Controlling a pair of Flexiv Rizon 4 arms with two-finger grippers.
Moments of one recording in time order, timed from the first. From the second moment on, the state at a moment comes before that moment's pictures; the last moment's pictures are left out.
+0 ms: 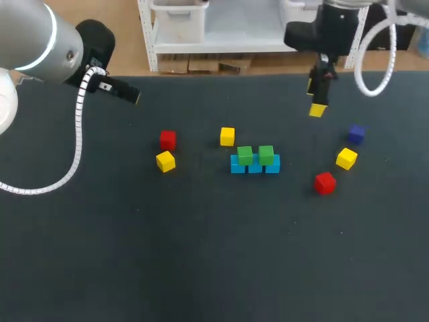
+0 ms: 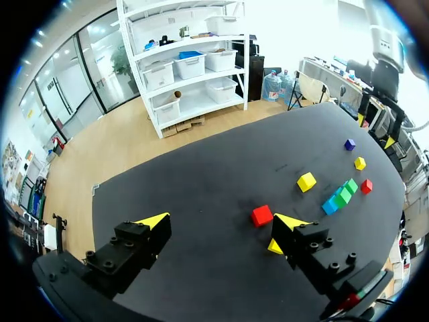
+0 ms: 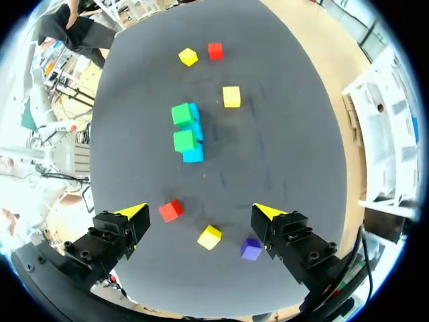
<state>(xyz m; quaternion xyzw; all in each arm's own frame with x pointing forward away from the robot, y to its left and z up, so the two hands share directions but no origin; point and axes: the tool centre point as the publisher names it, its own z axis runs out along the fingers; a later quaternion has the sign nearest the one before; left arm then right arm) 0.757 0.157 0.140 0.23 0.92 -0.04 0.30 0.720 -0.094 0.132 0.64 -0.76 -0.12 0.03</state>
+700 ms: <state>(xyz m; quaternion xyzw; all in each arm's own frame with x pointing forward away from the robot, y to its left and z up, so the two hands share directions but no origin) 0.757 0.157 0.140 0.23 0.92 -0.04 0.30 0.688 -0.137 0.135 0.60 -0.79 -0.12 -0.02</state>
